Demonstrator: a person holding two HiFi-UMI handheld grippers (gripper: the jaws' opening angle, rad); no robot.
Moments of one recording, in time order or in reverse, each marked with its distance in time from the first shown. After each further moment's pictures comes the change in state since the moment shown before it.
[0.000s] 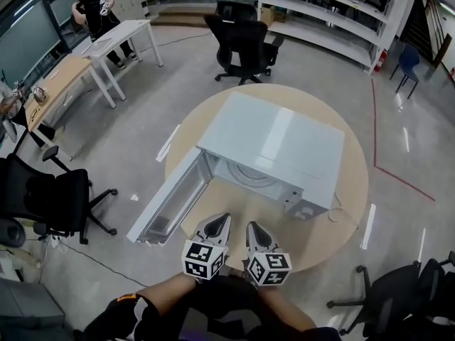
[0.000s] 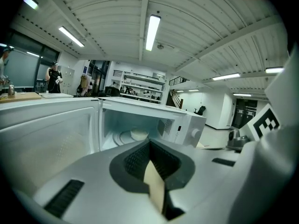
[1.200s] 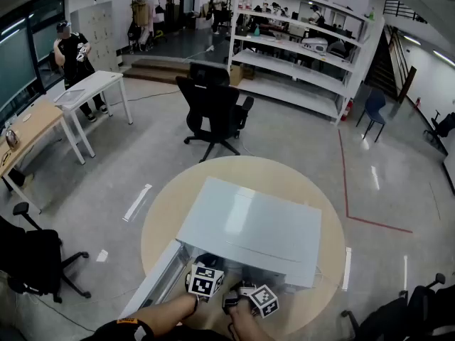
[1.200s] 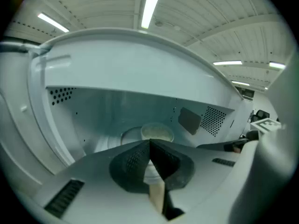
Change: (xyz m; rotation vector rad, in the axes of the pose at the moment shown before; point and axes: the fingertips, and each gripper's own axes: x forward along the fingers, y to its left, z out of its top) left arm 0.193 0.095 0.012 0.059 0.213 -0.046; right arm 0.130 -0.127 0.010 1.036 -0.306 -0.244
